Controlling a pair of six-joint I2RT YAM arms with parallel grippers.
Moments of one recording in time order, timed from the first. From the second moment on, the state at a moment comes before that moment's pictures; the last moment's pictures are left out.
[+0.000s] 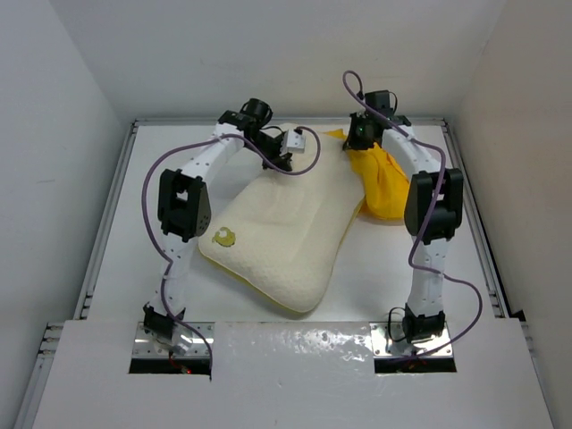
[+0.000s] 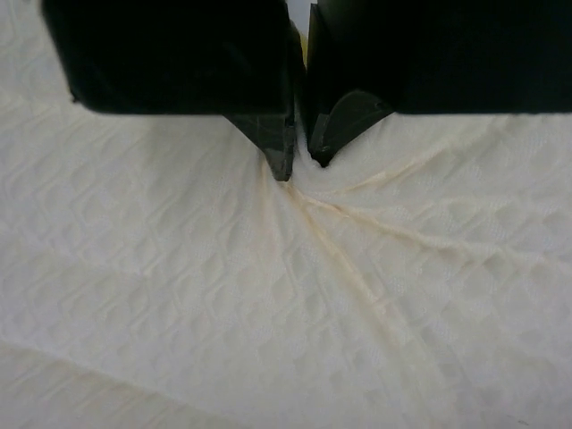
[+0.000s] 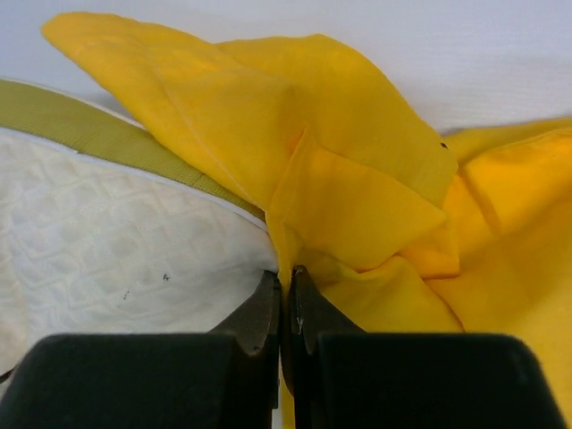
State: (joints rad) left arm -0.37 2.33 2.22 -1.00 0.80 1.18; right arm 0.15 2.19 1.87 -0.49 -0.15 0.25
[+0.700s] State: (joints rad) left arm -0.23 2.26 2.22 -0.66 0.98 0.46; right arm 0.14 1.93 1.73 -0.49 -0.05 0.26
